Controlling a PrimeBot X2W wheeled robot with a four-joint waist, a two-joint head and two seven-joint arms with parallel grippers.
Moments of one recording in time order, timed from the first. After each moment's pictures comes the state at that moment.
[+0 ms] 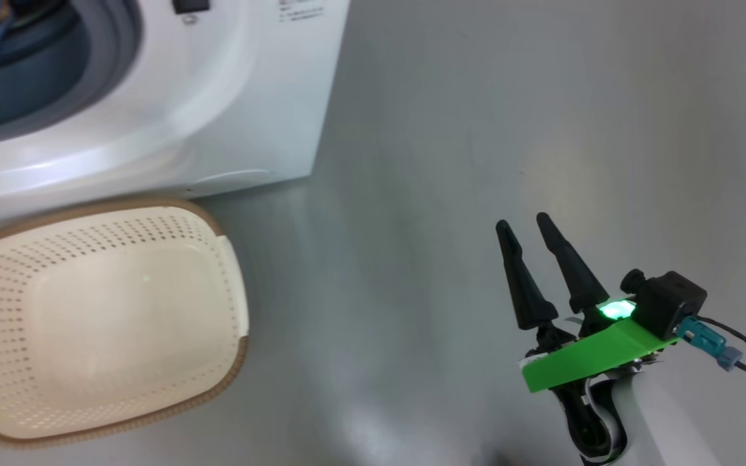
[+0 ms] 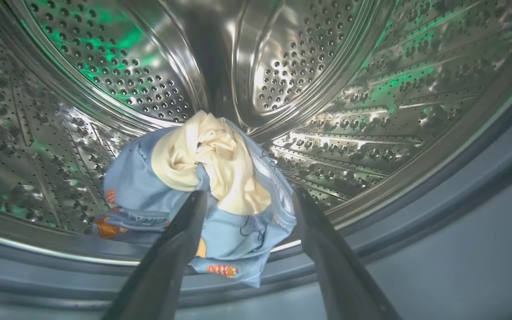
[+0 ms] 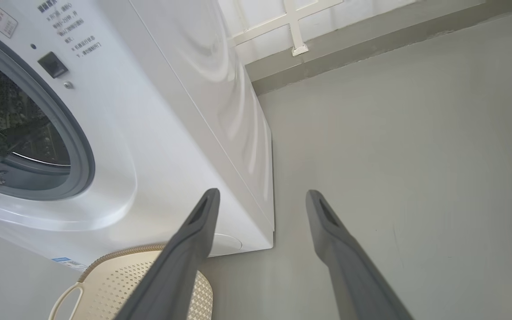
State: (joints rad) left arm -1.19 0.46 -0.56 1.00 -0.82 -0.13 -0.26; right arm -0.29 -0.05 0.20 0.18 0.51 0.13 -0.25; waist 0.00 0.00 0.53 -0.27
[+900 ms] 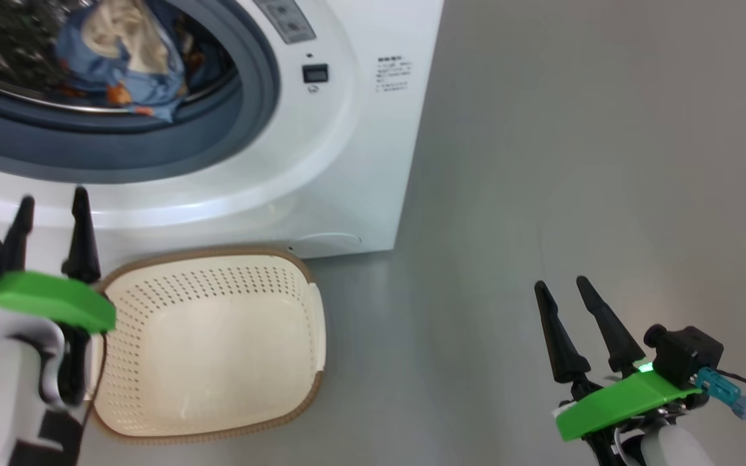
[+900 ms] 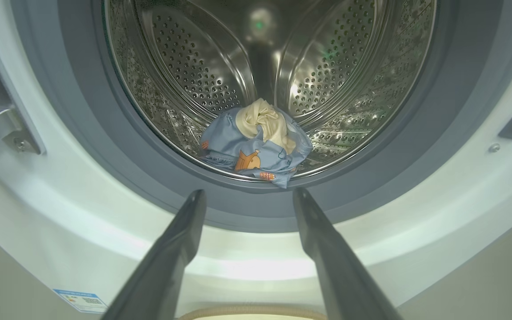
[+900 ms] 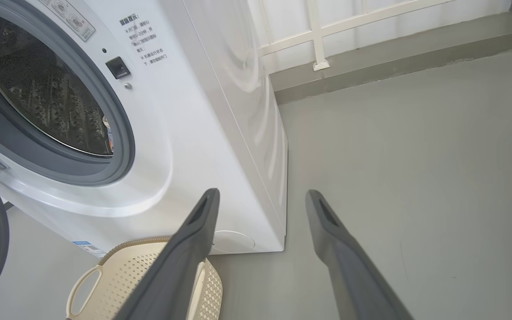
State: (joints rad) left arm -0.57 0.25 -0.10 0.60 -0.47 -0.13 -0.26; right arm -0.16 -0.07 0.11 0.23 0.41 0.13 -0.25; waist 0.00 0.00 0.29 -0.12
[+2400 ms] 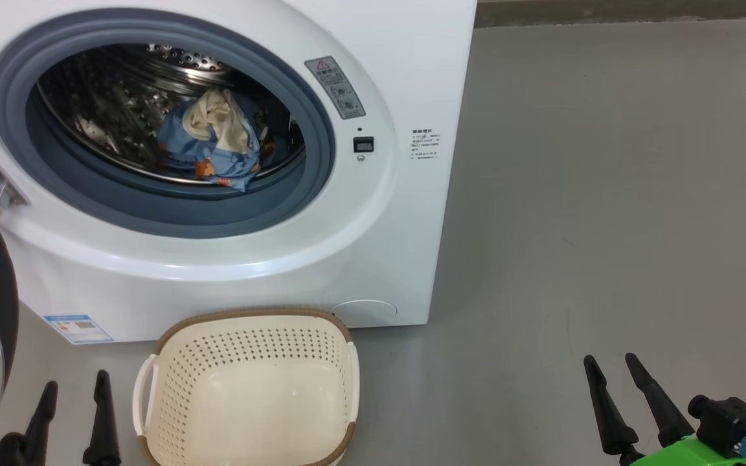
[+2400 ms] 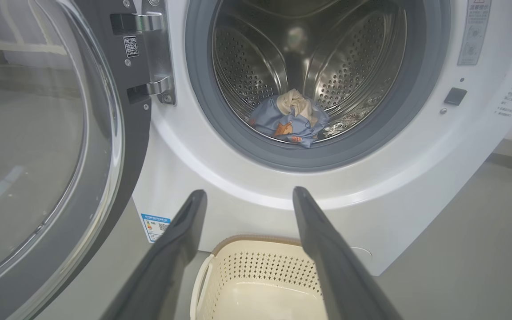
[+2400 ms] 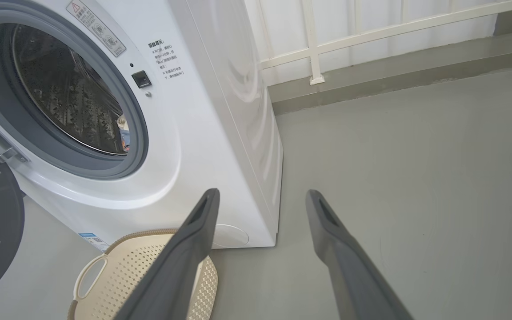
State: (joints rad) left arm 0.02 0.15 0.08 0.23 -0.36 -0.13 -0.26; right arm 0.03 -0.15 0.06 0.22 0.43 0.13 -0.25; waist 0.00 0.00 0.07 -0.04
